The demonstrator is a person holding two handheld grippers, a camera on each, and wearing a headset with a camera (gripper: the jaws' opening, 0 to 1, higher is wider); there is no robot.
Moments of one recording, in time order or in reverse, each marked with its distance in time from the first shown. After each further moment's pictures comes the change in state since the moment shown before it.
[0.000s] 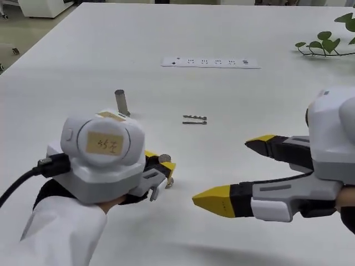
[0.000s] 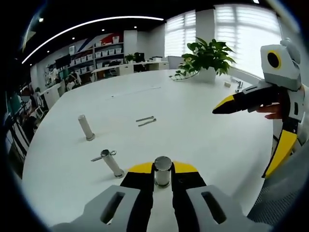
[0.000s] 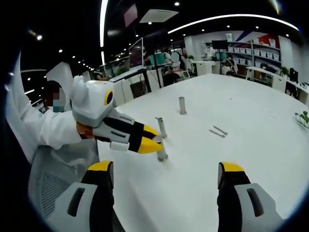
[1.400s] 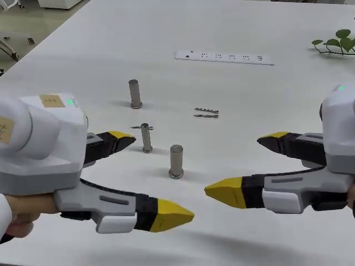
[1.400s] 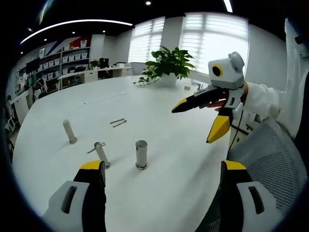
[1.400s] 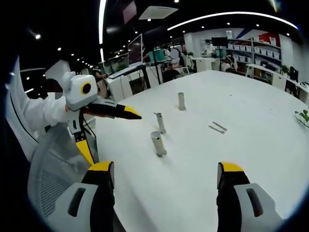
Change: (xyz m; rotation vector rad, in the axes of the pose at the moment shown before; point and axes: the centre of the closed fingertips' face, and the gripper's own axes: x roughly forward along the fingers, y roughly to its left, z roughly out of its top) left arm -0.065 -0.015 -0.014 0.094 -0.029 -0.366; right arm 0.001 -0.003 -0.008 -0.001 0.037 -0.005
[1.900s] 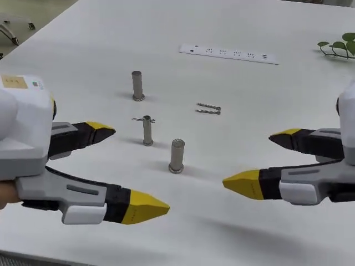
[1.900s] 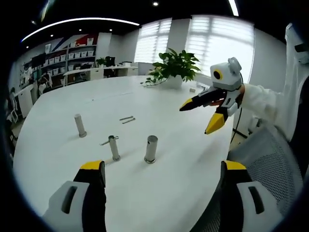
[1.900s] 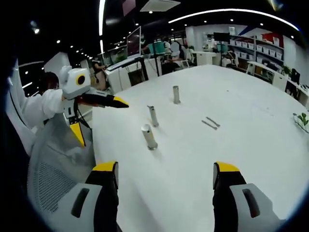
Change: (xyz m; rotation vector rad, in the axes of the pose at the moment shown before) left arm -0.019 0.013 0.000 -0.083 -0.025 0.032; right arm -0.006 -0.021 -0.005 -0.025 0.079 -0.004
